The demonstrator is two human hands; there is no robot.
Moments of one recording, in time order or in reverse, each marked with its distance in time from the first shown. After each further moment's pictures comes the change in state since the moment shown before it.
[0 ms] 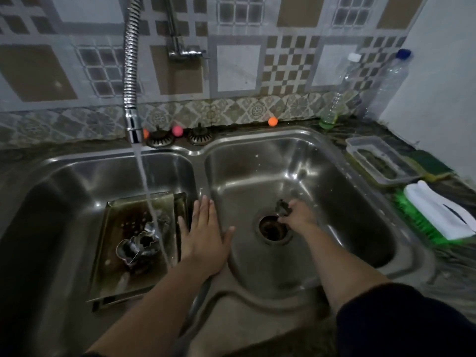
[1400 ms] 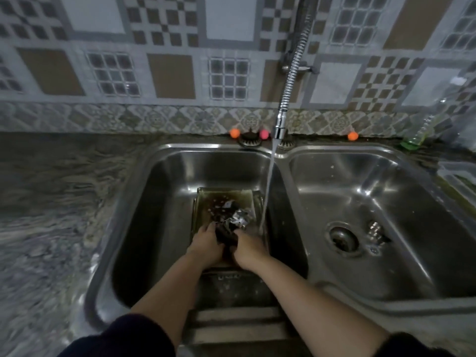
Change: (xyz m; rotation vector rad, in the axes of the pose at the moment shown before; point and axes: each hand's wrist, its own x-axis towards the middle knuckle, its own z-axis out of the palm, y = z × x) left_hand -0.034 -0.192 -0.008 -0.364 -0.143 -0.301; right_hand -0.169 -0.195 0.173 -0.219 -0.348 -0.405
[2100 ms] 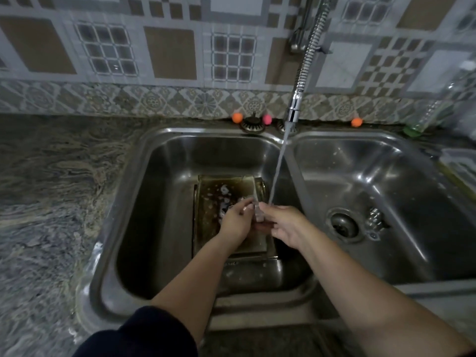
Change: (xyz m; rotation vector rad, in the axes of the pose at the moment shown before) left_hand -0.013 0.051 0.006 -0.822 -0.060 0.058; right_hand -0.009 0.022 -0.053 1.293 -0.010 0.298
